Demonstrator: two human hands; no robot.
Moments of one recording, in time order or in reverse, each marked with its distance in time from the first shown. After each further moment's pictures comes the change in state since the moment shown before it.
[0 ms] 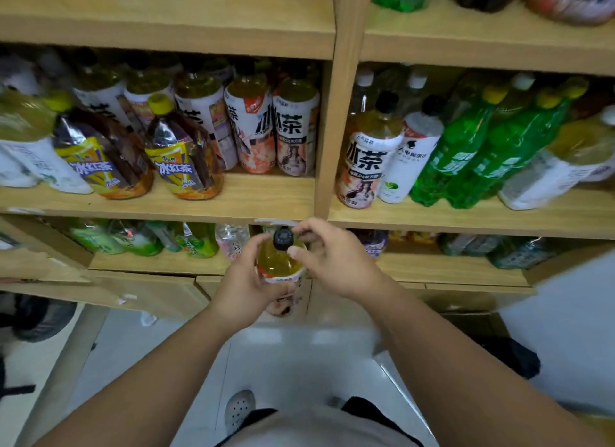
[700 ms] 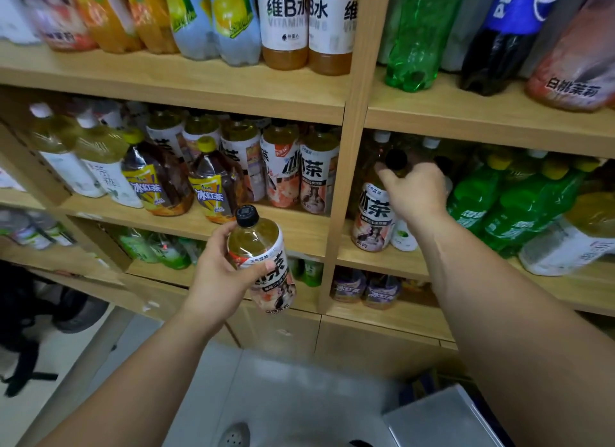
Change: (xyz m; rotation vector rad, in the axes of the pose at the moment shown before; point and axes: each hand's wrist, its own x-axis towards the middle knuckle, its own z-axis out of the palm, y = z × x) left_hand -0.005 0.056 -0.030 -0.231 0.429 0.017; right_hand 0.090 -0.021 -0.137 -0.034 0.585 0.044
